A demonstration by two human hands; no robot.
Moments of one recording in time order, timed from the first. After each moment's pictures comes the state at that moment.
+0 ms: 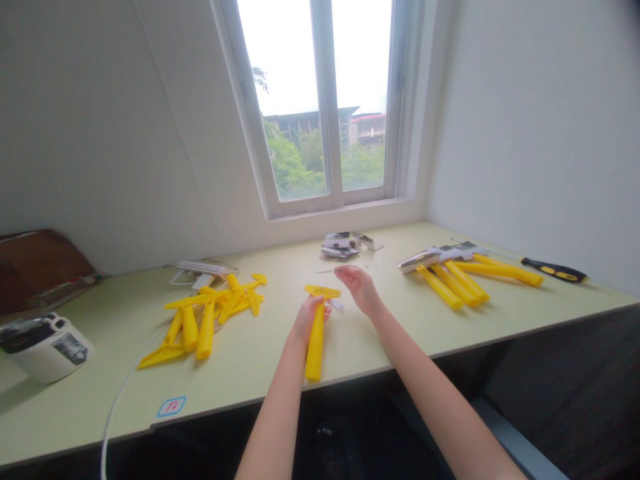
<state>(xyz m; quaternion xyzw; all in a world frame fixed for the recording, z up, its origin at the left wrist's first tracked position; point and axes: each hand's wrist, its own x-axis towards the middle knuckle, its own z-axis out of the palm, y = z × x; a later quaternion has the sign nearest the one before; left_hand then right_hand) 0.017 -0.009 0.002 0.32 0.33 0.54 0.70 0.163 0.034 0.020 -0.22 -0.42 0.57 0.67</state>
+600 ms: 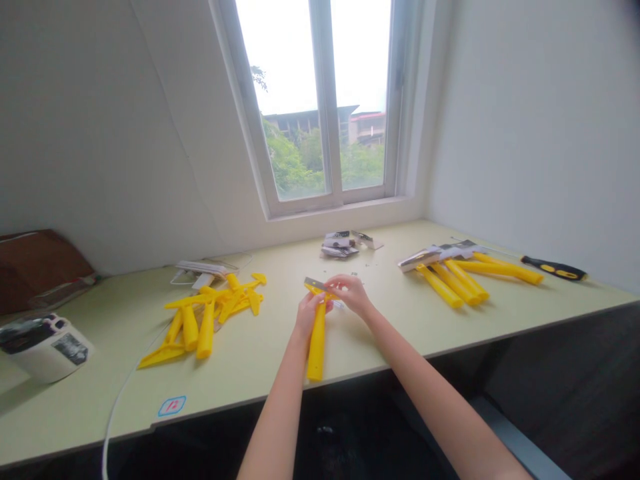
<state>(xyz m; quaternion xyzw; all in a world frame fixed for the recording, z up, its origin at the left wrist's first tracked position) 0.023 -0.005 -0.002 0.34 0.36 0.60 0.62 0.151 0.029 0.010 -0.33 -0.67 0.34 0.57</state>
